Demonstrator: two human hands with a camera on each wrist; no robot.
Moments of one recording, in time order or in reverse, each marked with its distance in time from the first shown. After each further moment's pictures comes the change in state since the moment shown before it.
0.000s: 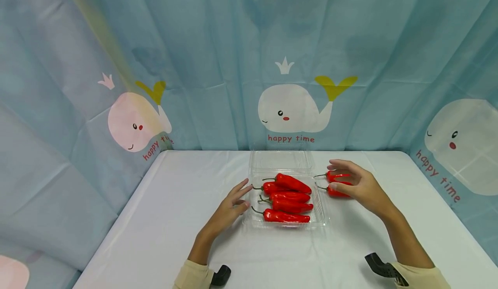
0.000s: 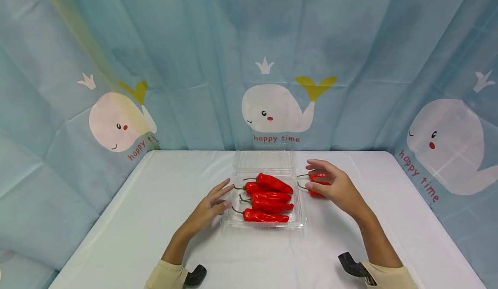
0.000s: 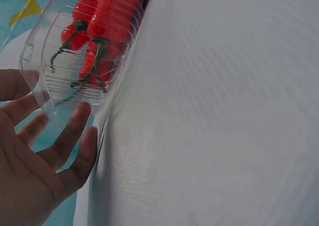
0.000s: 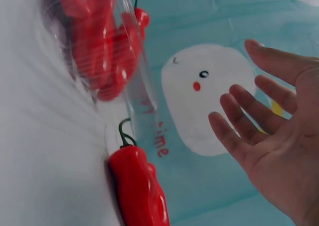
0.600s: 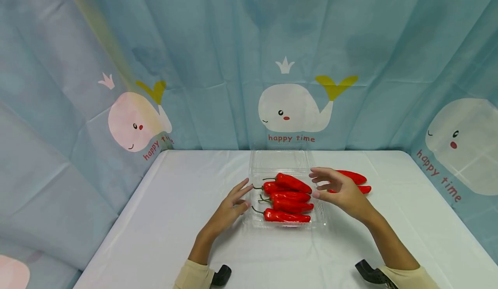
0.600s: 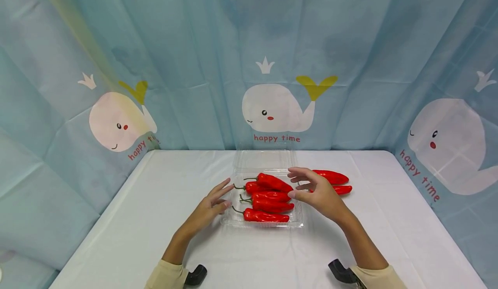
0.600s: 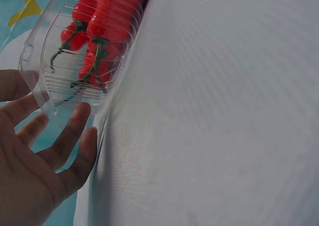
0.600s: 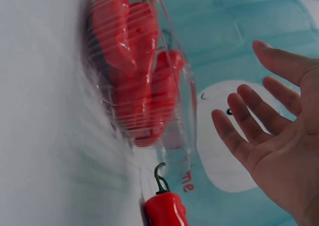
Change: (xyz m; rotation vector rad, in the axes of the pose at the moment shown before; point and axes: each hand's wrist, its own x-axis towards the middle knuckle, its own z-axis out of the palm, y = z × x) left_hand -0.001 0.002 -0.001 -0.005 0.004 -0.005; right_hand 0.004 -0.005 0.039 0.086 -0.090 -0.042
